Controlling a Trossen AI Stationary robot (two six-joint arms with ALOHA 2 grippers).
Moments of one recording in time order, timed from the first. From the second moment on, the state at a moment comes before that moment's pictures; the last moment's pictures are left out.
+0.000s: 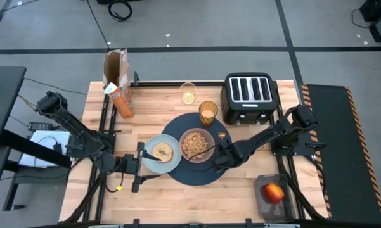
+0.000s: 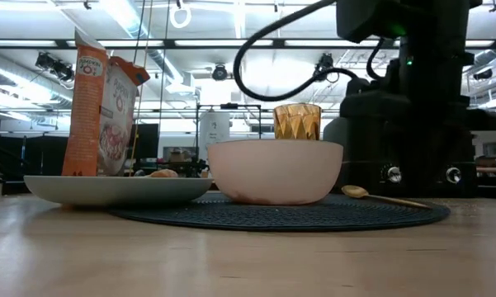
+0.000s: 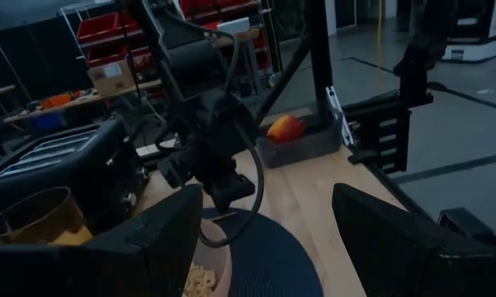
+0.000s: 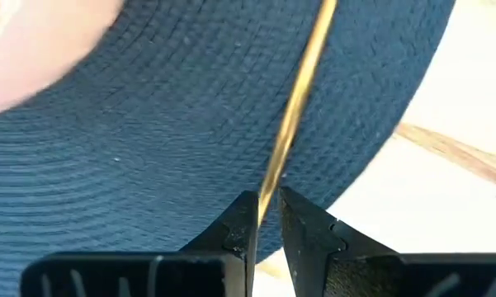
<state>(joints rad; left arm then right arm) -0.75 1.11 0.54 0.50 -0.70 0.13 0.36 1.77 1.05 -0.81 0.16 1.57</state>
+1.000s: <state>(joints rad) -0.74 1.11 0.54 0.54 -0.71 0.16 0.36 1.74 1.12 -1.03 0.20 1.53</state>
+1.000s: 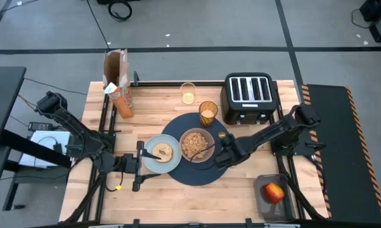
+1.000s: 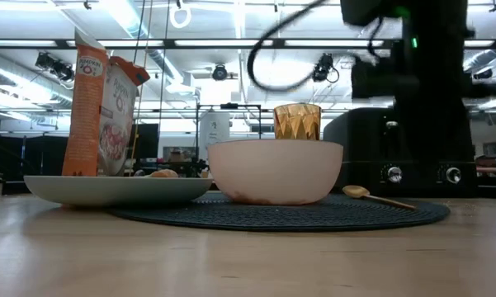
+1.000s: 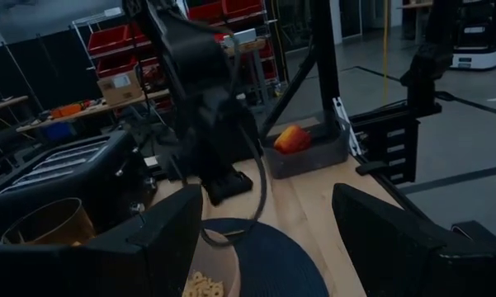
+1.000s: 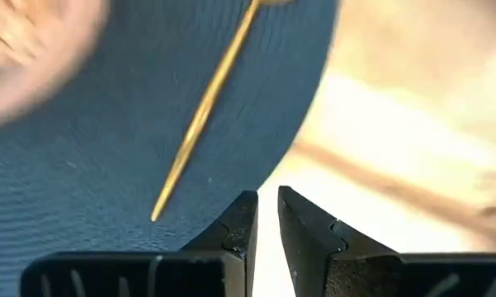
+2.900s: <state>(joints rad) -0.72 1.11 0.54 0.47 -0.65 -0.01 0.99 1.62 0.90 -0.73 -0.51 2.17</state>
